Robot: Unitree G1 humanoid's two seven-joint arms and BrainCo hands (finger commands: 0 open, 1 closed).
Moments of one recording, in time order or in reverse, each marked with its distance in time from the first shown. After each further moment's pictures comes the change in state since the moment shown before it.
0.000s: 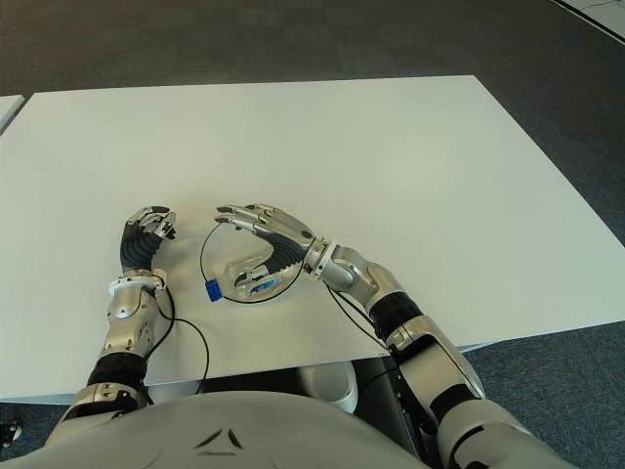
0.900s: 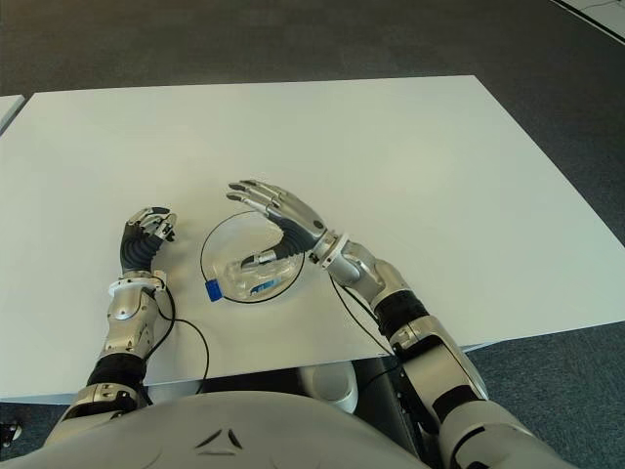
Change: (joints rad) left arm 0.000 0.005 -0.002 0.017 0.010 -0.024 0.000; right arm 0.005 -0.014 -0.088 -0.033 0.030 0.027 -0.081
